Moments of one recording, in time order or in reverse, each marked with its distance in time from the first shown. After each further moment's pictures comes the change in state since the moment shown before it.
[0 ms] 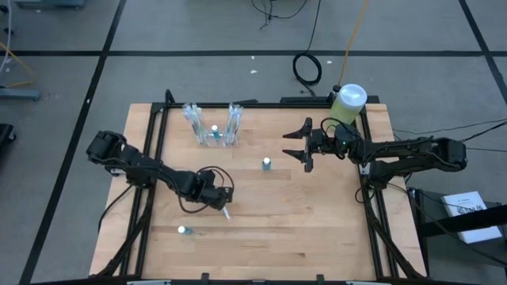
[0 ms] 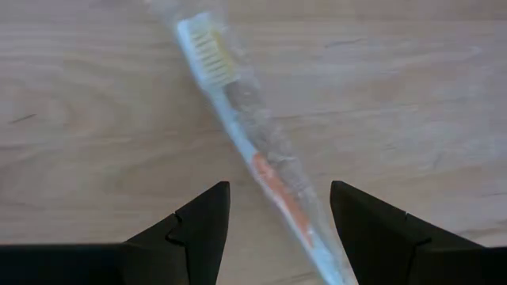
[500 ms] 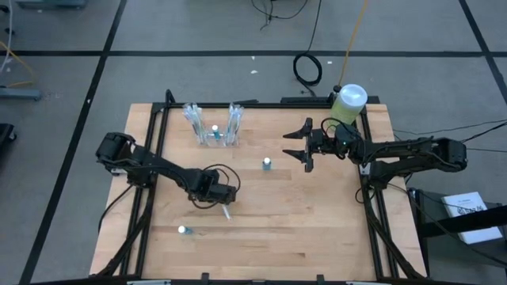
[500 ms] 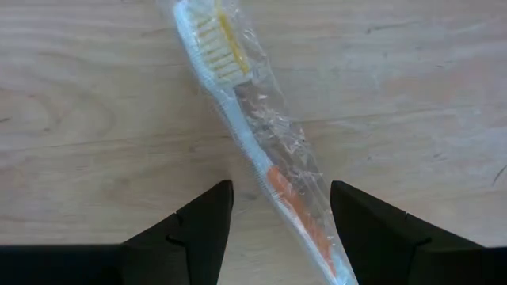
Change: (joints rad) left arm 0.063 0.147 0.009 0.036 0.133 0.044; right arm 0.000 0.000 0.000 -0.001 0.000 0.005
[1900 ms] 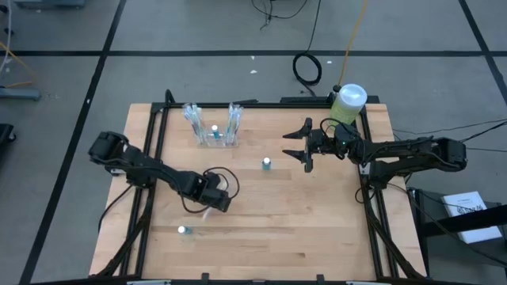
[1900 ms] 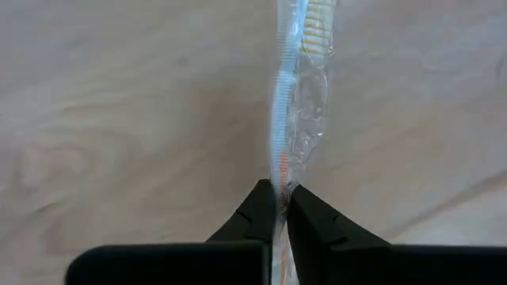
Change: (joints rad) left arm -0.055 -0.125 -0.010 -0.074 -0.049 0.321; right arm 0.000 0.000 0.000 -0.007 0.000 -0.013
